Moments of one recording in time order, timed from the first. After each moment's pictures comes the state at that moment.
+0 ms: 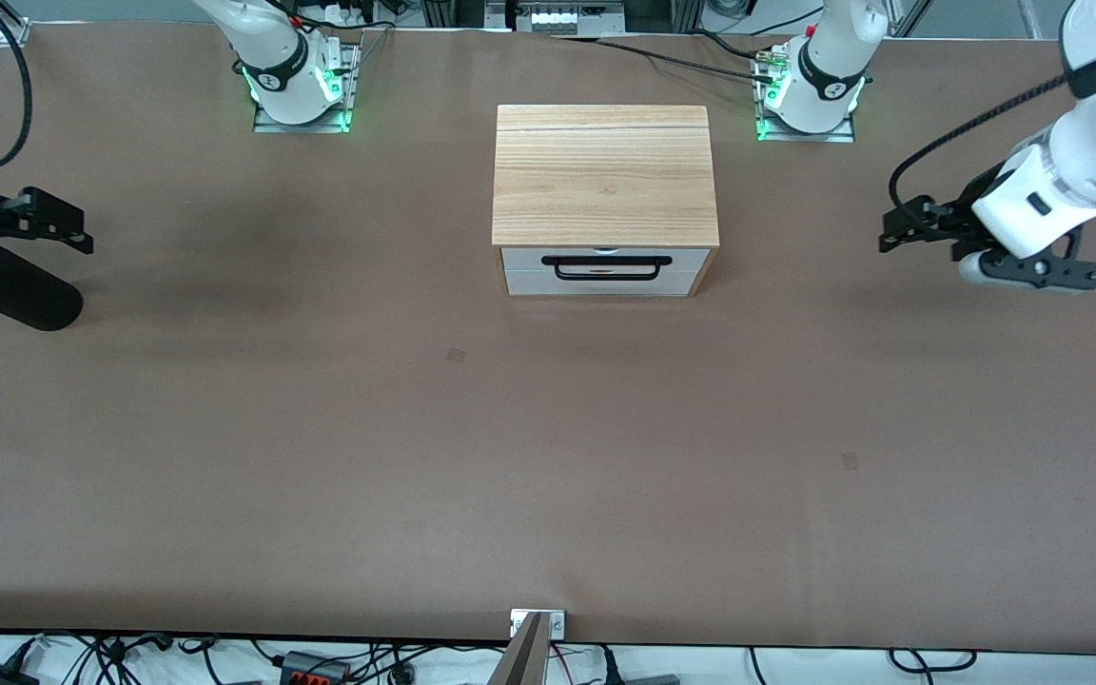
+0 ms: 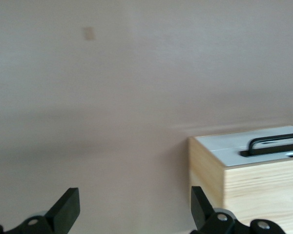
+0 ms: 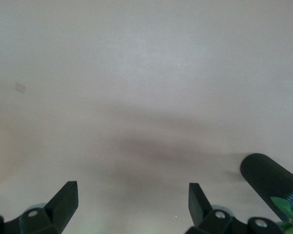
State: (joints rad) left arm -0.08 0.03 0.00 -1.75 -0.19 1.64 -0.01; right arm -0.05 0.08 0.01 -1.58 0.01 1.60 -0.25
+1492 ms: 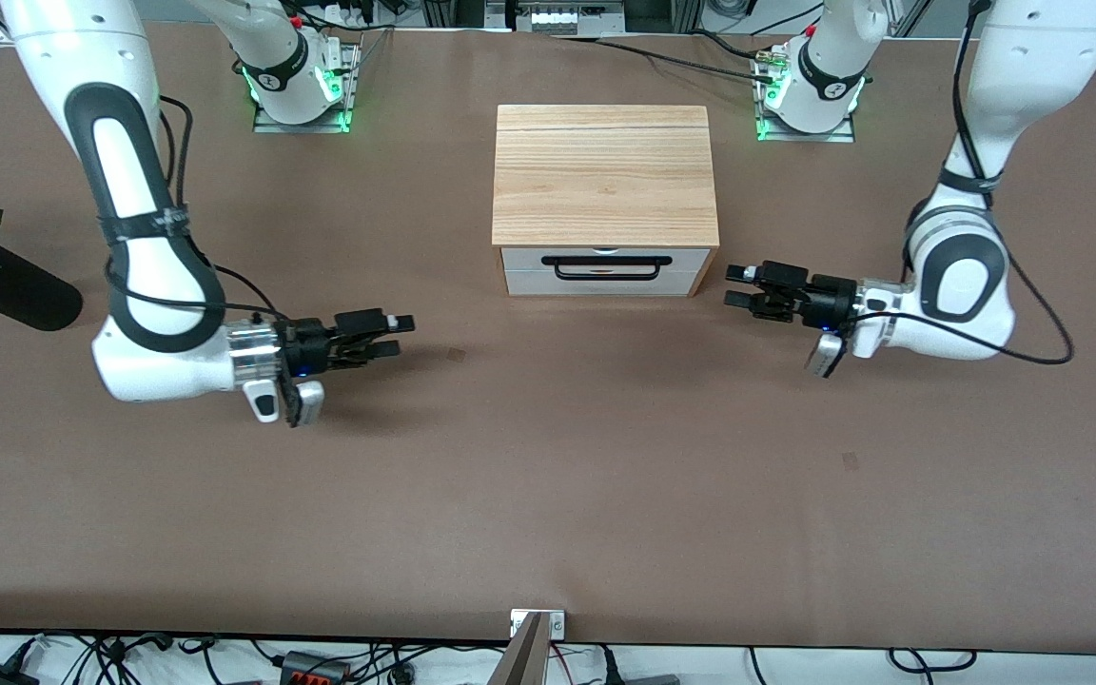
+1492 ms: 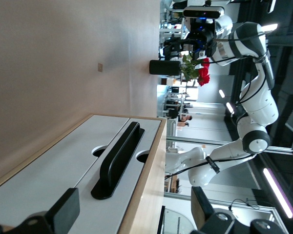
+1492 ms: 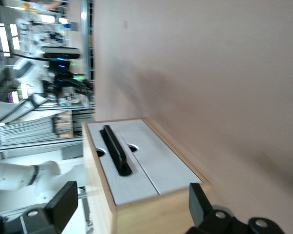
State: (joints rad) left arm -0.01 0.48 0.00 -2.00 -1.27 1.56 0.87; right arm 0.17 0.61 0.01 -1.63 1.15 1.73 -0.65
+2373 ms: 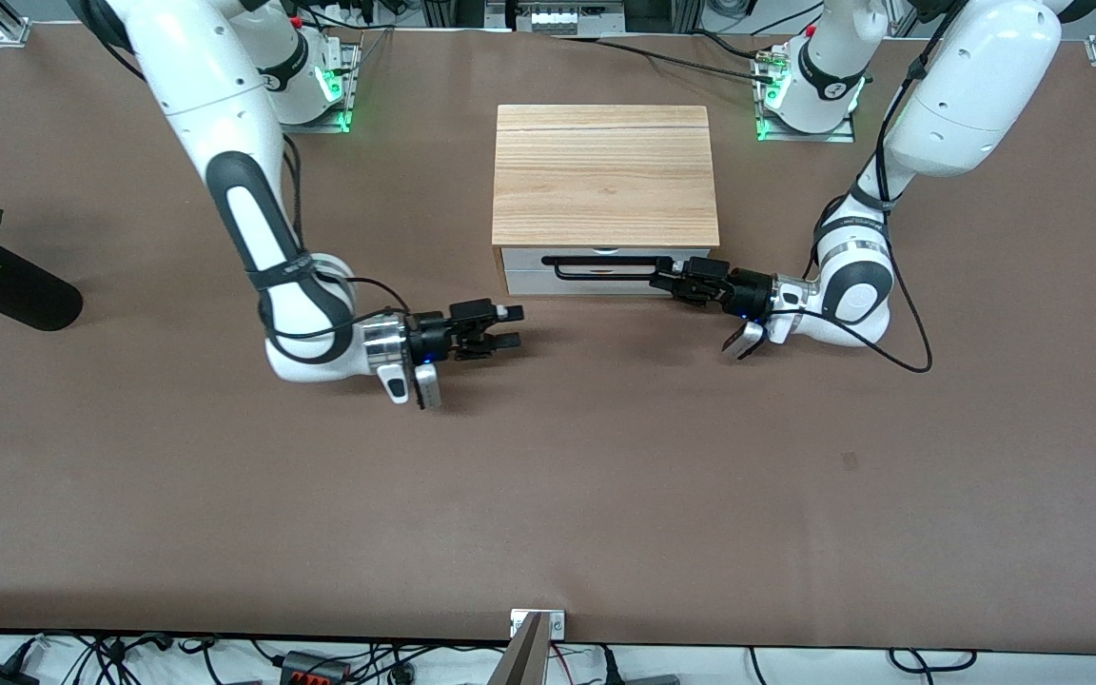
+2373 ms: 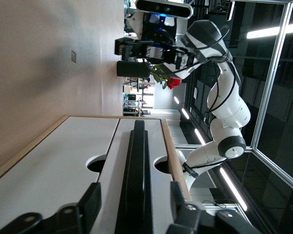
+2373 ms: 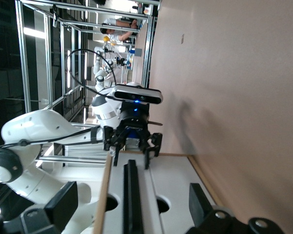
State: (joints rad) left arm -0.02 0.66 -0.12 -2.07 -1.48 1.56 1.11; right arm 0.39 0.77 0.02 -1.67 1.64 1.83 -0.98
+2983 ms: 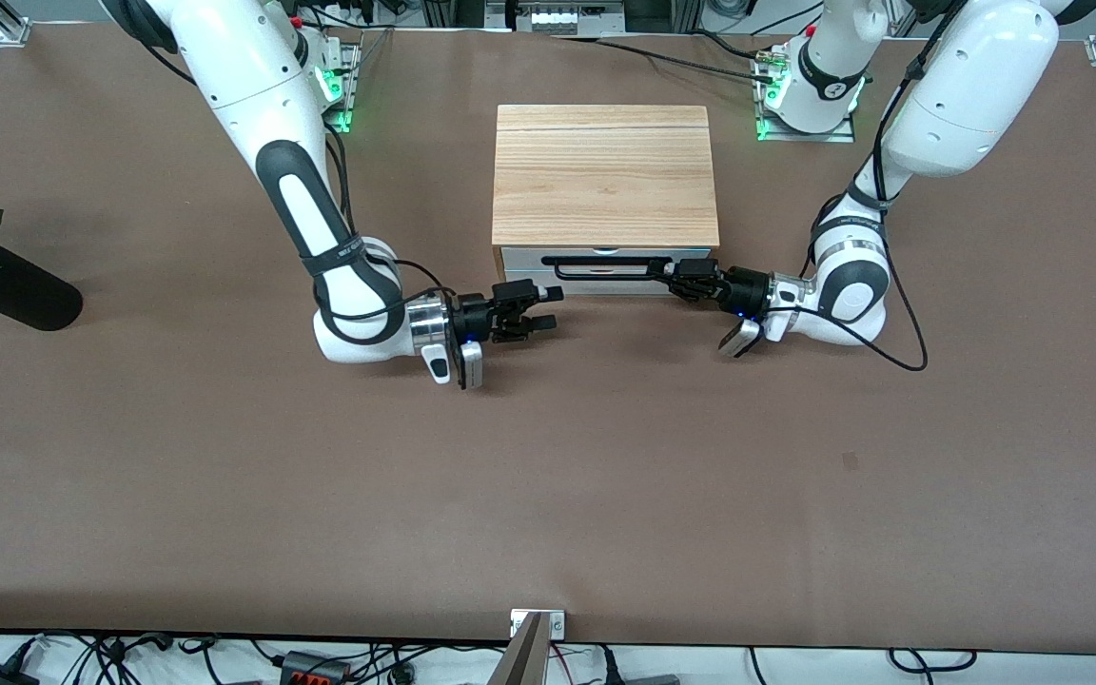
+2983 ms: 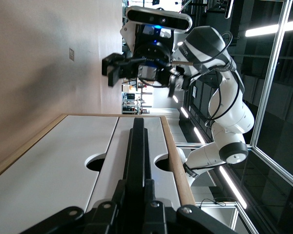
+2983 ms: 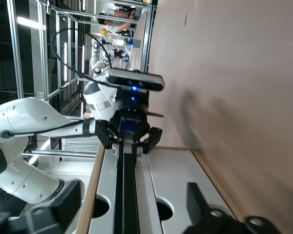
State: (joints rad) left arm -0.02 0.66 -0.13 -2.08 -1.48 1.56 1.12; right arm 0.49 0.77 0.02 -1.68 1.68 1.87 -0.98
